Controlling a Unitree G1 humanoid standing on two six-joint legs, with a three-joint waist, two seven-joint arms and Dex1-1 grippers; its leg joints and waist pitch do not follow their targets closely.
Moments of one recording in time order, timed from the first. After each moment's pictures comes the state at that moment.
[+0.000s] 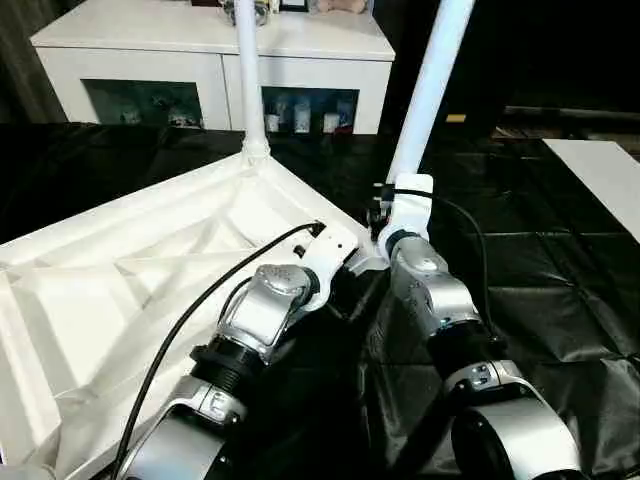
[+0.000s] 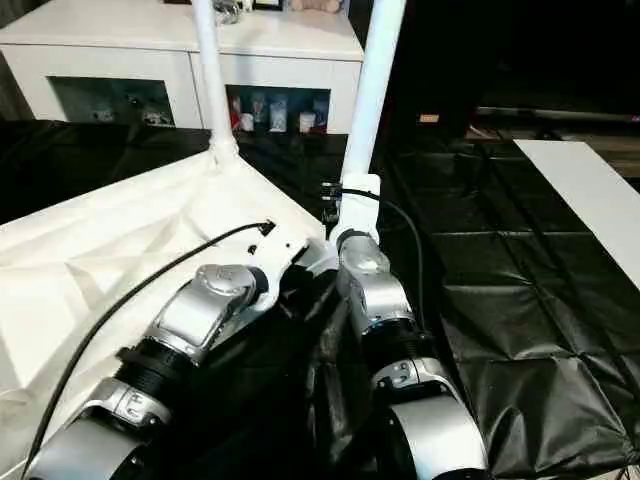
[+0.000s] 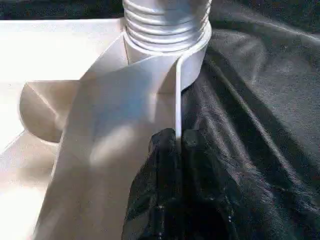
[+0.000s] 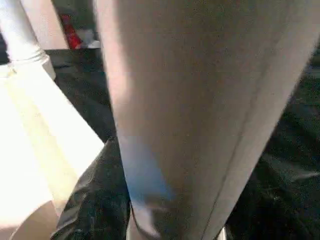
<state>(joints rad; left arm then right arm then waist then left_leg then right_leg) -0.63 0.01 -0.25 0.50 0.15 0.54 -0.52 -0.70 0.06 -0.05 0.80 0.13 0.14 -0.10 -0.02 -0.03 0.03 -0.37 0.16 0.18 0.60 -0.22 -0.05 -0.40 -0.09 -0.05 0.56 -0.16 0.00</state>
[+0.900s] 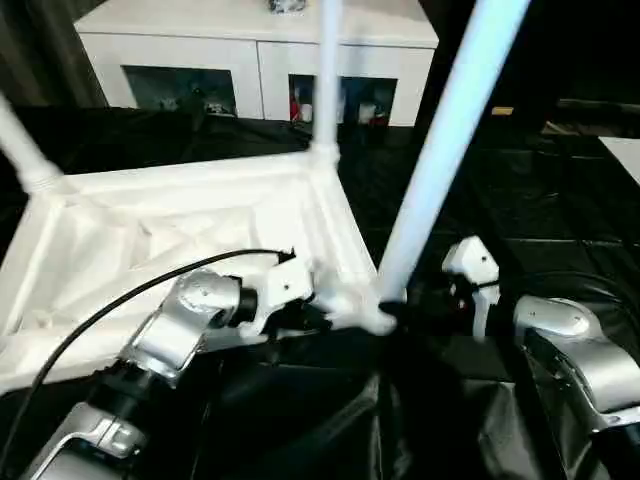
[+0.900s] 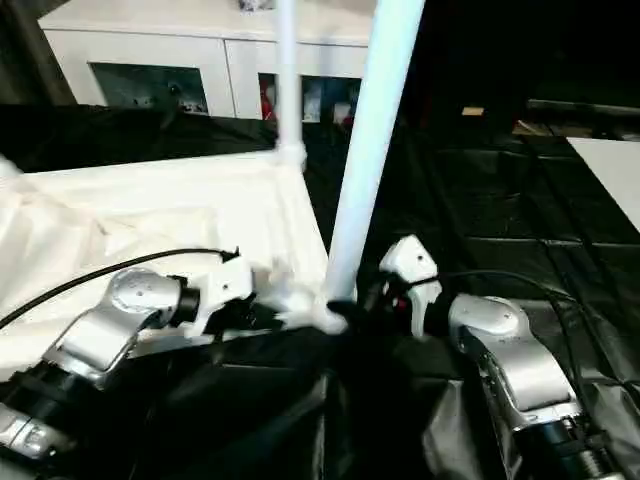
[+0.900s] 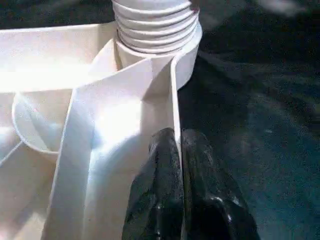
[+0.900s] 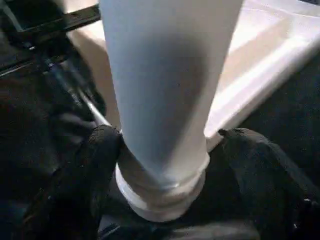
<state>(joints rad) -0.46 0.41 -0.36 0.29 0.00 0.19 -1.17 -0.23 -0.55 0.17 0.01 0.31 0.35 0.90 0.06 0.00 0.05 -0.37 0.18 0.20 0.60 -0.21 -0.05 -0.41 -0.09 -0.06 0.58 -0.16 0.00</state>
